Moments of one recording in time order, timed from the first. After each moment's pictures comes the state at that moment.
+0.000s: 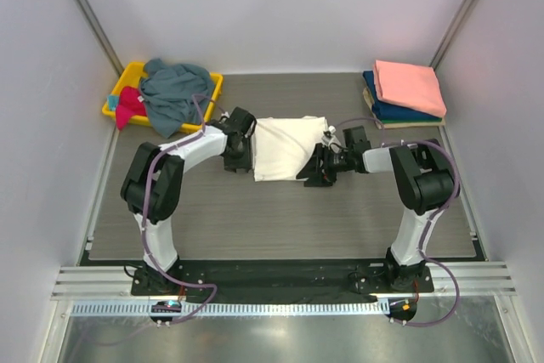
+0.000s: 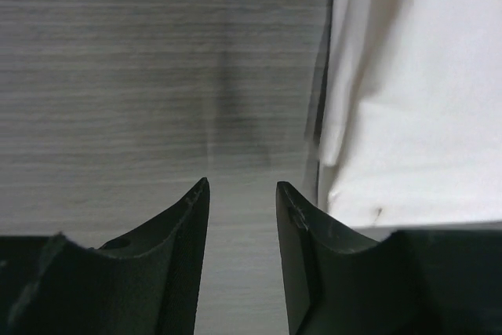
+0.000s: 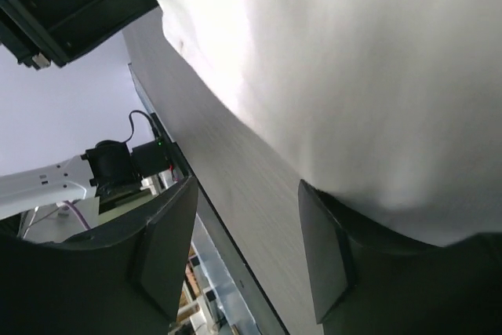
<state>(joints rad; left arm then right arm) -0.50 1.90 1.31 -0.61 -0.09 -0.53 0.23 1.90 0.85 0.10 -0.95 0.63</state>
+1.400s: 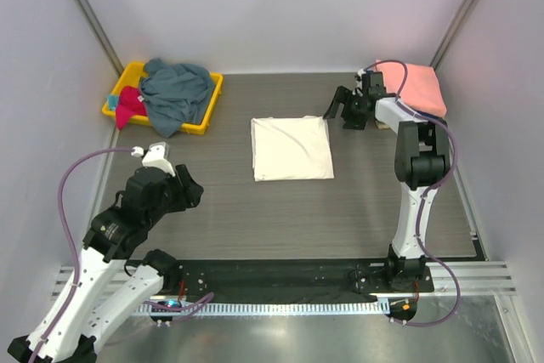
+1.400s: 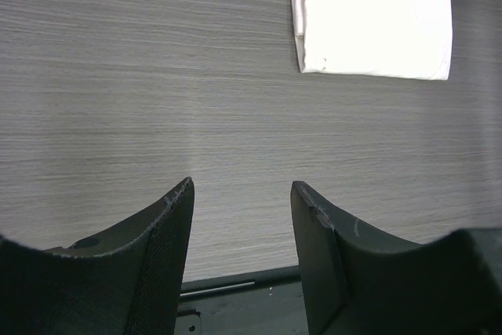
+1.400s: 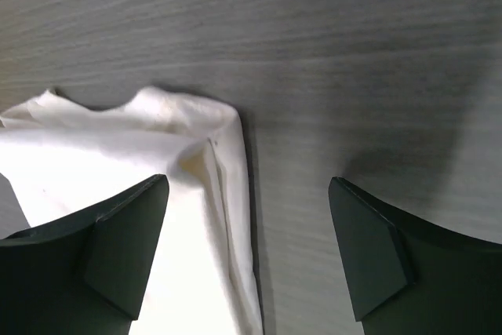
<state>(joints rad) -0.50 0.58 0.85 -0.88 -0.18 -0.55 0.07 2.14 1.59 -0.37 -0.33 0.40</state>
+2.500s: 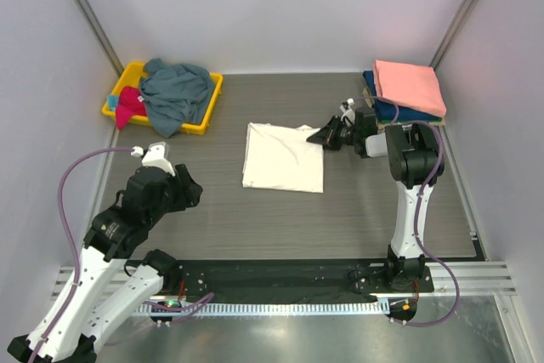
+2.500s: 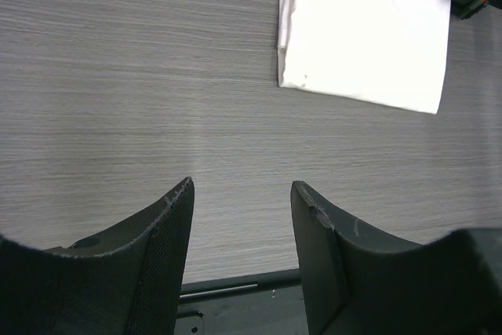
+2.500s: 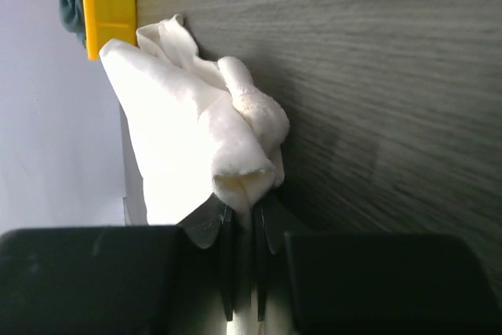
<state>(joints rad) -0.50 0.59 0.85 -0.88 -0.20 -0.55 0.11 2.18 1.12 0.49 -0.79 0.76</state>
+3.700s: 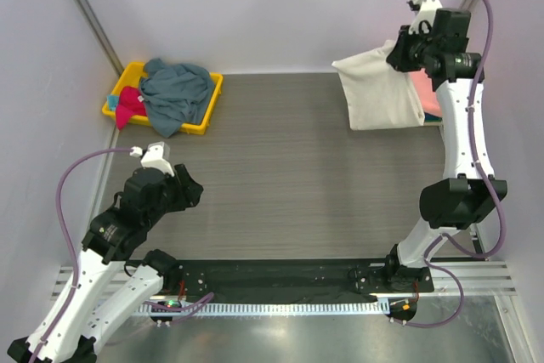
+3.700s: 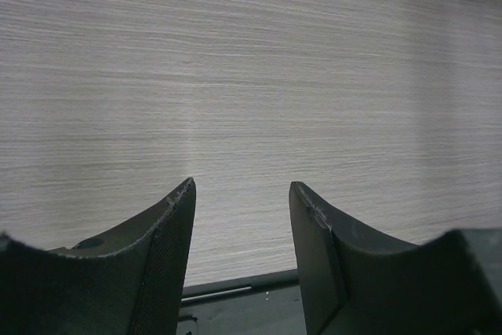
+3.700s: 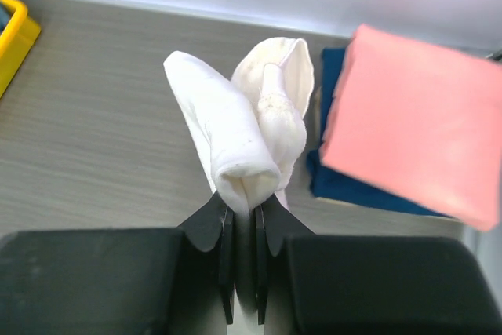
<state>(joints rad) -0.50 0.57 0.85 -0.86 -0.18 -0.55 -0.05 1.70 1.97 -0.77 -0.27 -0.05</state>
